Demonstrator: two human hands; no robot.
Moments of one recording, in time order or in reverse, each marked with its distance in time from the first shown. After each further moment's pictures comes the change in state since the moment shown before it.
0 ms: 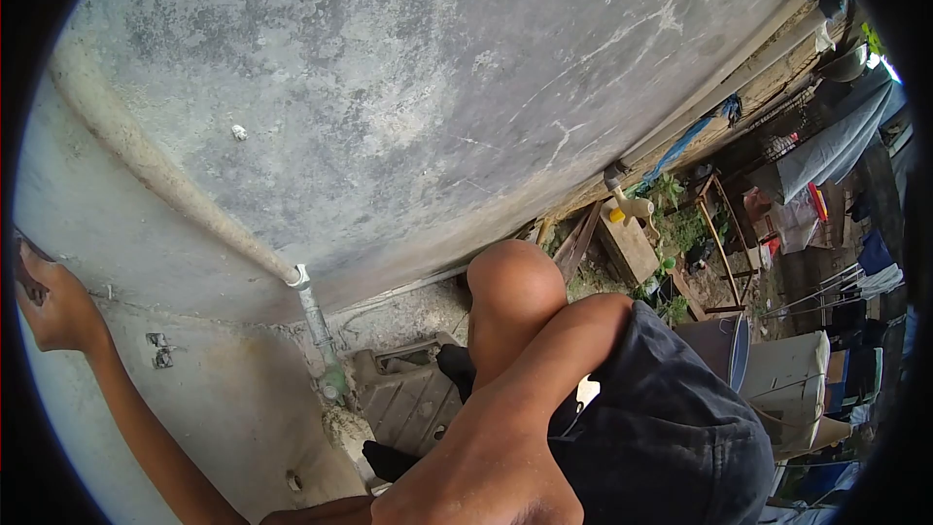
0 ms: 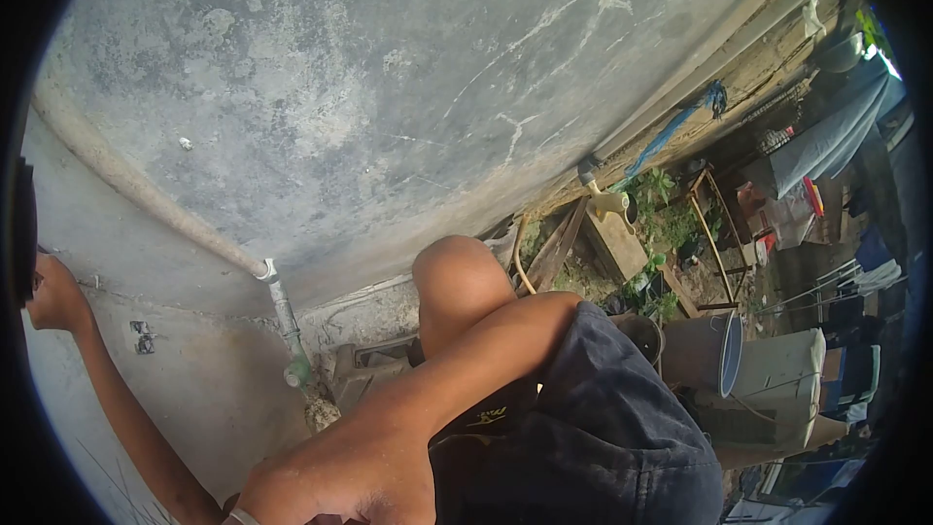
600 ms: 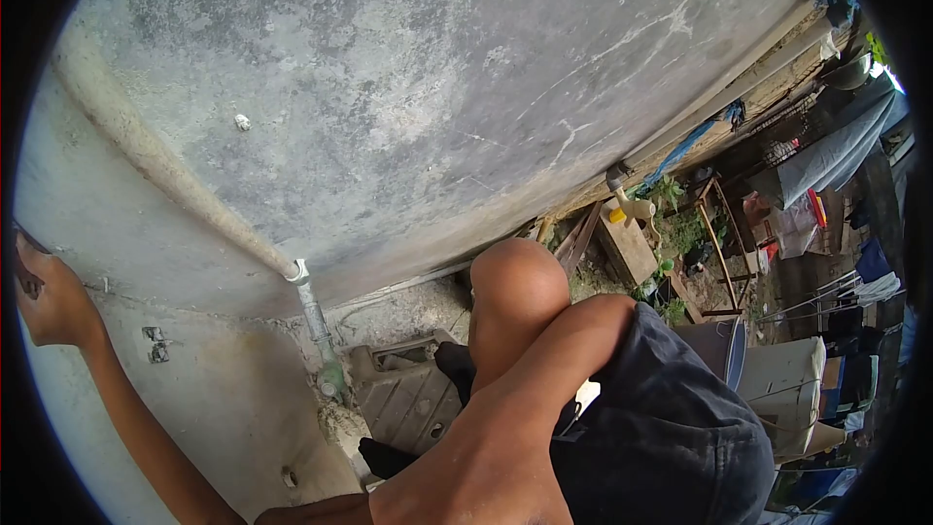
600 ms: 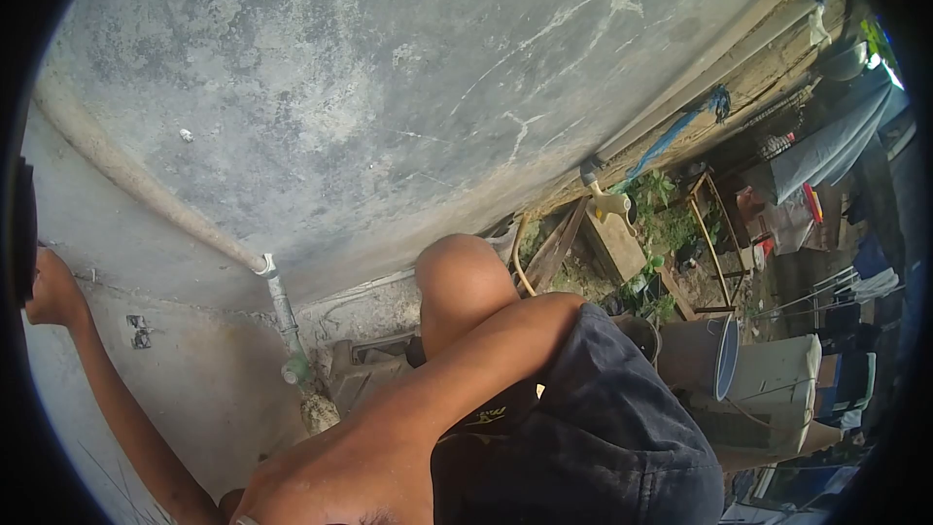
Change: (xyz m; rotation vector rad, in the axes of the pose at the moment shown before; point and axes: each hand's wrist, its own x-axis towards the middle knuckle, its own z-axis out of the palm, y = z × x) left_hand -0.004 0.001 0.000 0.011 -0.026 -0.058; right_hand 0.009 -0.019 -0.006 -0.267 -0.056 0.142
